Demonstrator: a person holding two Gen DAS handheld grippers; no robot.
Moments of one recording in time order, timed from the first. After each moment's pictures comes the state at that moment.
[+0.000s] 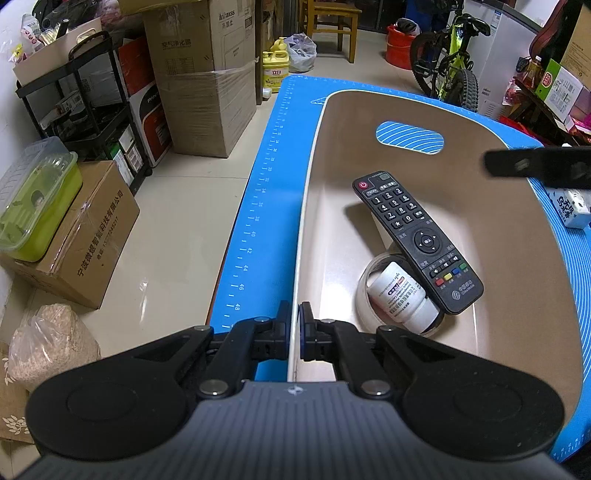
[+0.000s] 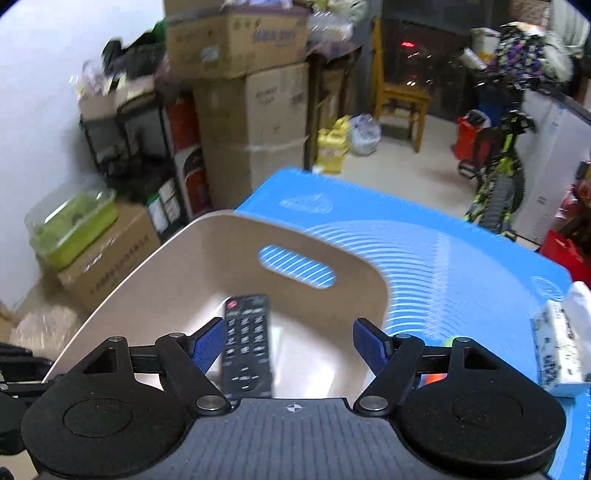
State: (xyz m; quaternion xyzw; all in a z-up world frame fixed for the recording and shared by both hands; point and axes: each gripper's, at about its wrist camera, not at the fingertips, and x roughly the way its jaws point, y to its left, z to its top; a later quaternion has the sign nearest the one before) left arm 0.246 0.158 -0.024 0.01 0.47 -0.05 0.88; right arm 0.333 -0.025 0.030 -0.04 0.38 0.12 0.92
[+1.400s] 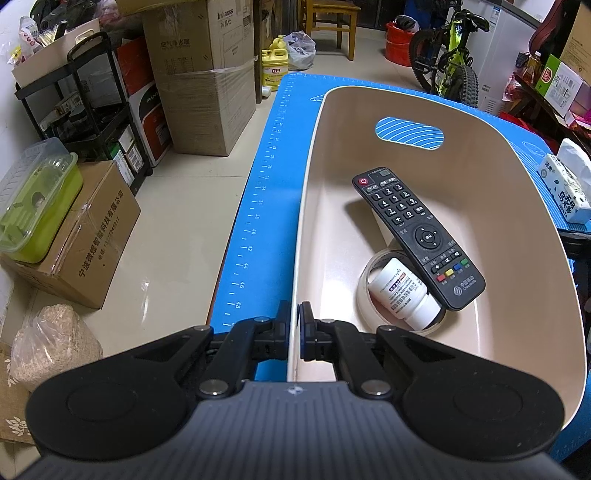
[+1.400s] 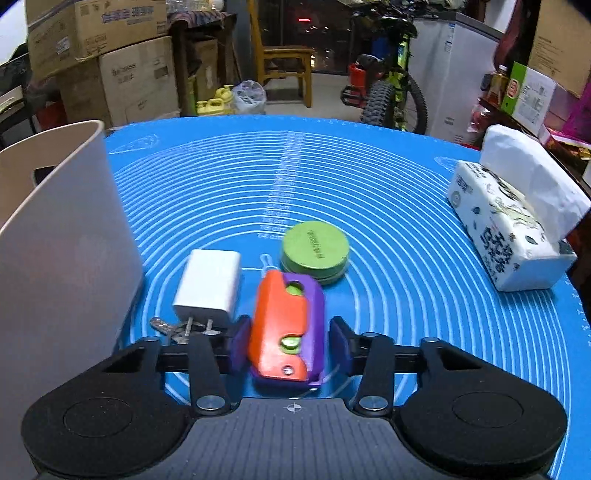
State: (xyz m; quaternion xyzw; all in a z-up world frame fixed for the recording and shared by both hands) left arm 0.246 0.159 -0.022 0.02 0.48 -0.05 0.88; right arm 0.351 -0.145 -0.112 0.02 0.41 -0.04 0.91
